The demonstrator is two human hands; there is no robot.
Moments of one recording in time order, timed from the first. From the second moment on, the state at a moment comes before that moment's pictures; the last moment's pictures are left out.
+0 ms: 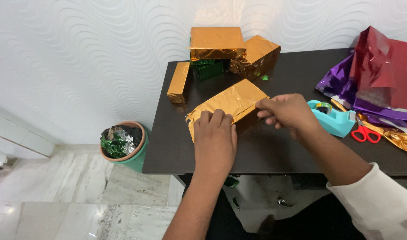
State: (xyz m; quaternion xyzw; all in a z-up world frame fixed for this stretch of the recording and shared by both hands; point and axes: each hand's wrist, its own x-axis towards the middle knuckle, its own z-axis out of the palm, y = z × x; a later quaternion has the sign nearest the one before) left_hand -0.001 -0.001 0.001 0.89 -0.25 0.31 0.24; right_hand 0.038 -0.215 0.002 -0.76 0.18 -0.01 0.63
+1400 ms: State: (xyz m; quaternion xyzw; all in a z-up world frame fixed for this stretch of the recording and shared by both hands) left_hand -0.004 -0.005 0.007 0.90 -0.24 0.30 0.22; right_hand -0.009 -0.206 -0.006 -0.89 -0.15 -0.39 0.16
